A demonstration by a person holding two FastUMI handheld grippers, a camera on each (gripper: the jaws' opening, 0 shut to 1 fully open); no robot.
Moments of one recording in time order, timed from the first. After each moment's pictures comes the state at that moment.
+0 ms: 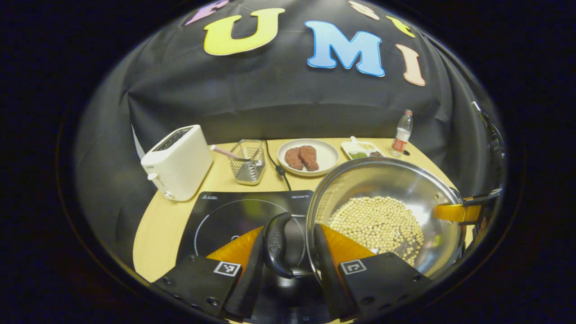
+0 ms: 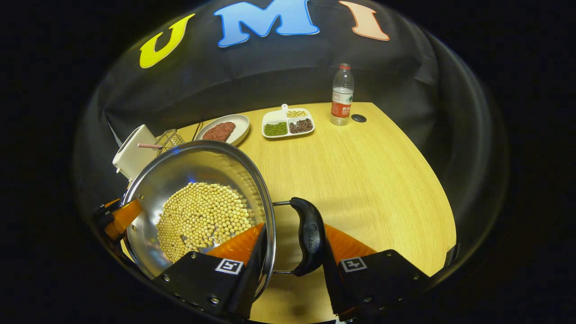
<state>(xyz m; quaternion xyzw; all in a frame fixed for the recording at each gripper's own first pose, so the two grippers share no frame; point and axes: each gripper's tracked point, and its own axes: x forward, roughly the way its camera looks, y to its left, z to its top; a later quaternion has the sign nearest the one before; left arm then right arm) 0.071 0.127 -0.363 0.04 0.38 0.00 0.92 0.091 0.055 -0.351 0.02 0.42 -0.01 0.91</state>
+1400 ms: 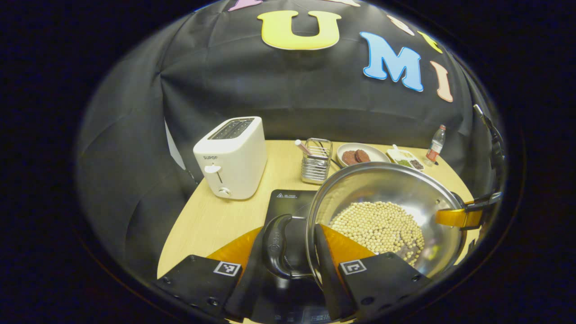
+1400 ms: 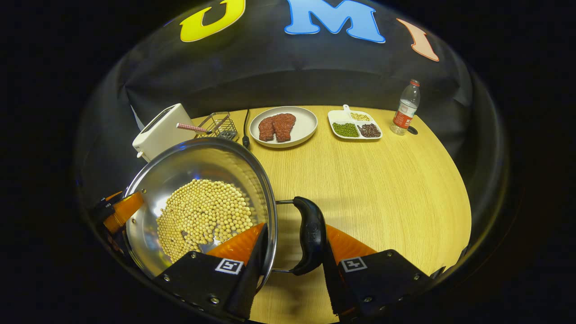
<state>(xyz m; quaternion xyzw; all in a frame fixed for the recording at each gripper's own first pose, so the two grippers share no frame) 0.059 0.293 -0.350 0.02 0.37 0.06 0.93 0.107 0.214 -0.362 -0.01 0.44 0.05 0.90</state>
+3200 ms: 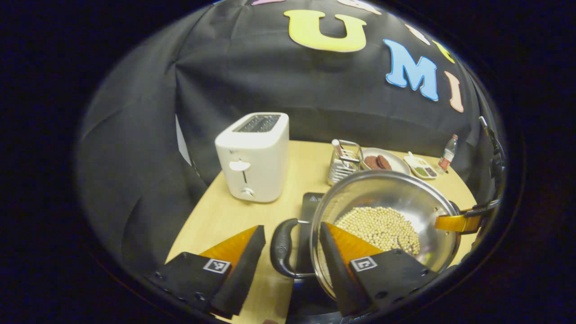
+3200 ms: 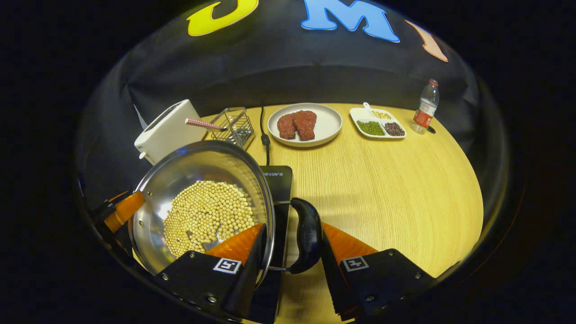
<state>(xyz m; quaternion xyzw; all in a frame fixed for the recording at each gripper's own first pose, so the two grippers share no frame) 0.069 0.364 -0.357 0.00 0.34 0.09 0.94 0.129 0.265 -0.373 -0.01 0.42 0.07 0.91</state>
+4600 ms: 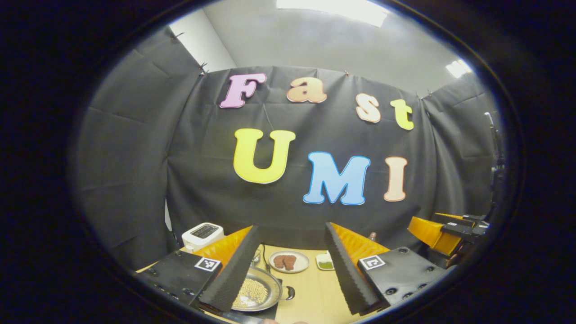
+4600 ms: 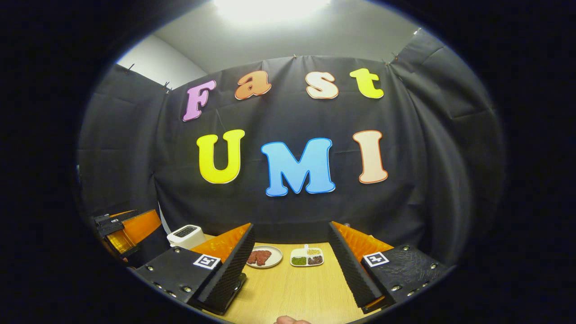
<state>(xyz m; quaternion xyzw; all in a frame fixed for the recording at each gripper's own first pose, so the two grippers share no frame) 0.005 0.025 -0.009 -0.02 0.04 0.05 1.00 0.053 0.071 0.007 0.00 0.03 0.05 1.00</state>
